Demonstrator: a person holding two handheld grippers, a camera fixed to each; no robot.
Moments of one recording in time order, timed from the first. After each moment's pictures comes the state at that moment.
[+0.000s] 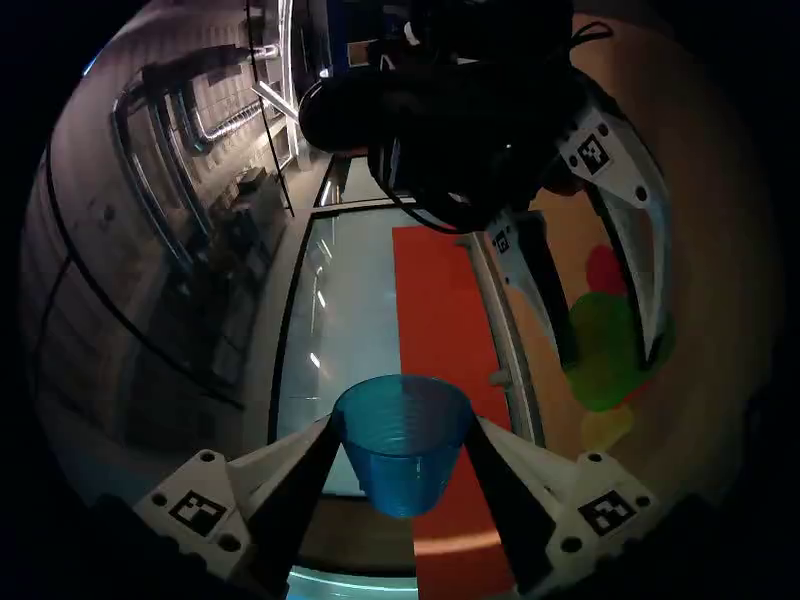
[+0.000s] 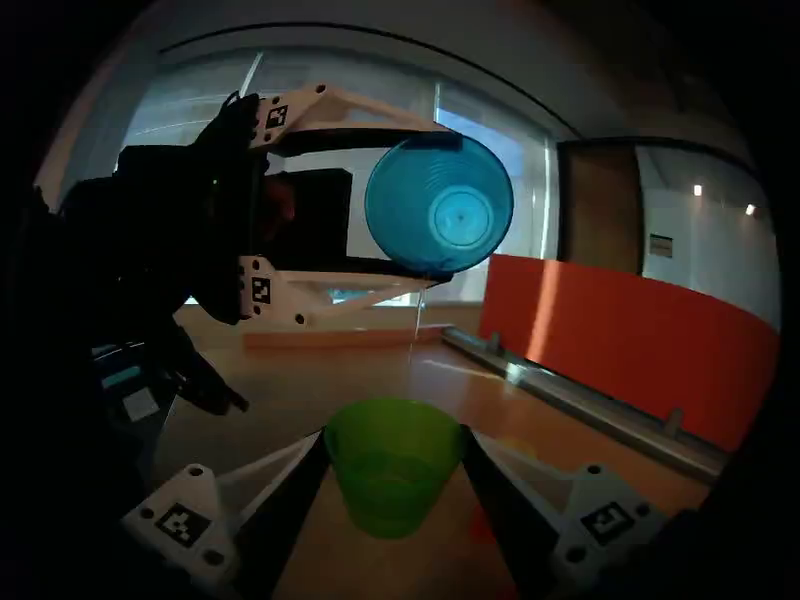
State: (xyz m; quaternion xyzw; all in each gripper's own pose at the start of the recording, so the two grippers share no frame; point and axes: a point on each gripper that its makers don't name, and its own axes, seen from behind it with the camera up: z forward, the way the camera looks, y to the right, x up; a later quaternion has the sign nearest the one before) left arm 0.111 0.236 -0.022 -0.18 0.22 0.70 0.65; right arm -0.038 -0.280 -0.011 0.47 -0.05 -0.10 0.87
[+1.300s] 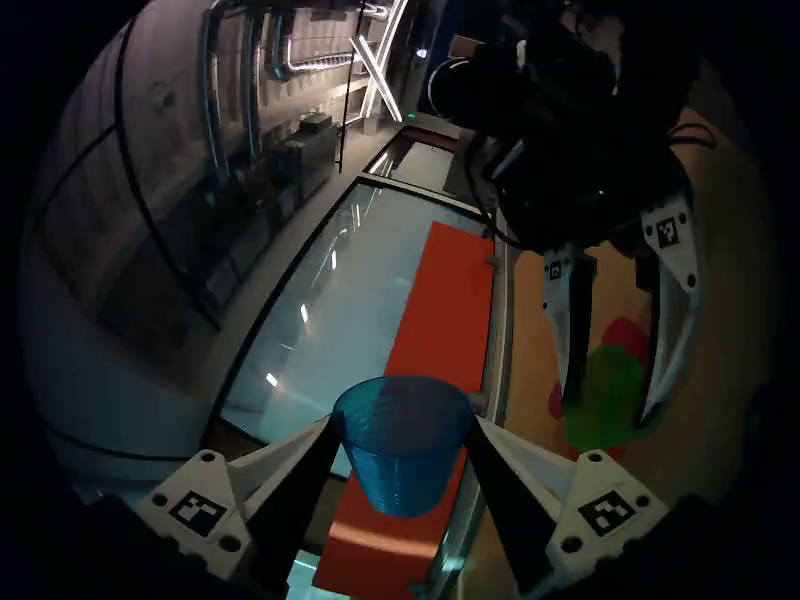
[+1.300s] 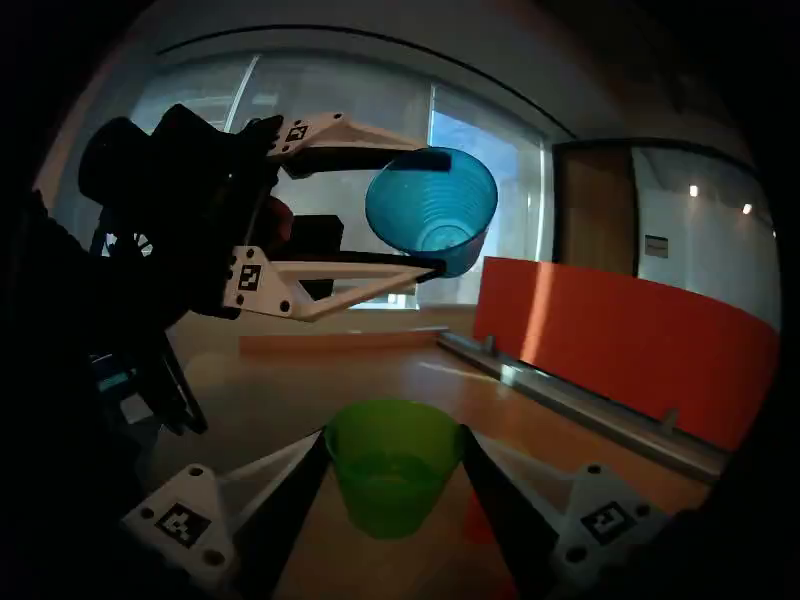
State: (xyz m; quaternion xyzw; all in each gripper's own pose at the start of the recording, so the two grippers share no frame) left arm 0.117 0.223 0.001 -0.21 0.18 0.55 0.79; right arm -0.034 -0.275 -0.007 0.47 -0.04 -0.10 0.88
